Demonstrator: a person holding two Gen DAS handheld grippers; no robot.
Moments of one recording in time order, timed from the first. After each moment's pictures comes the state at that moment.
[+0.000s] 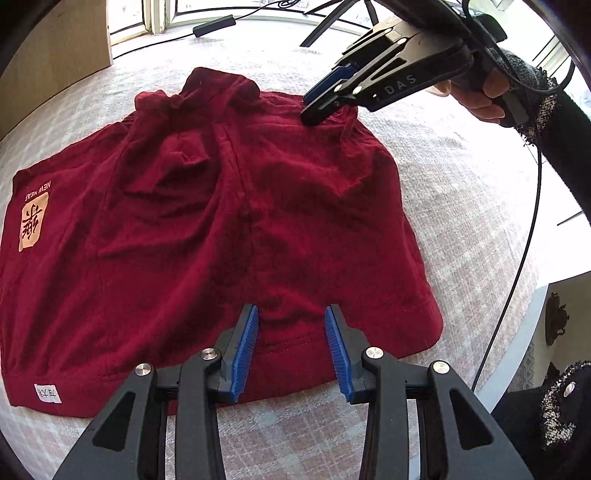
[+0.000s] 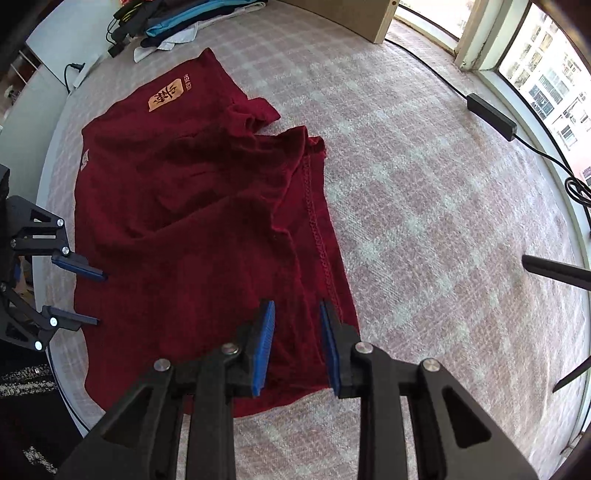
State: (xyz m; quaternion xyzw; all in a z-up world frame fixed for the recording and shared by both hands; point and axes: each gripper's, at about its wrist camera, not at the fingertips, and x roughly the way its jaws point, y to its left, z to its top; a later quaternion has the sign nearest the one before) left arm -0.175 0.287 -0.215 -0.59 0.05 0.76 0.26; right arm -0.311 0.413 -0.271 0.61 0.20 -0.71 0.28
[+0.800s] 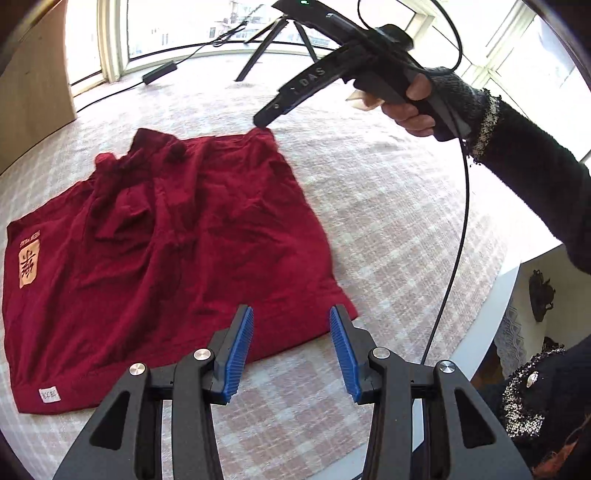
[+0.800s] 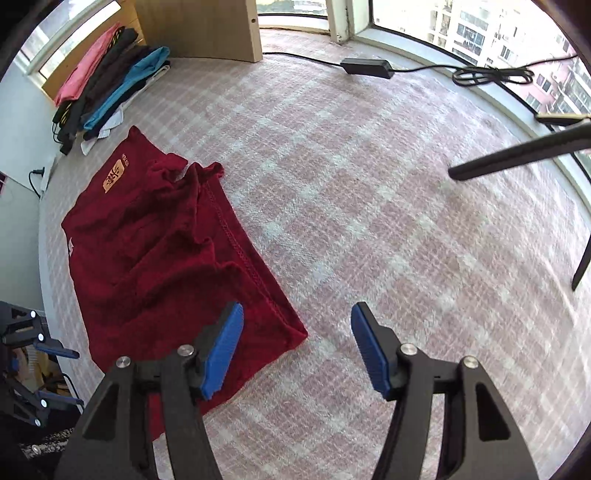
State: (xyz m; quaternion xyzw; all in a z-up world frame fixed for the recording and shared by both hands) left arm -0.135 0.337 -0.166 -0.54 0.11 0.76 0.33; right arm -0.323 0.521 -0.259 0.61 0.00 -0.78 0.16
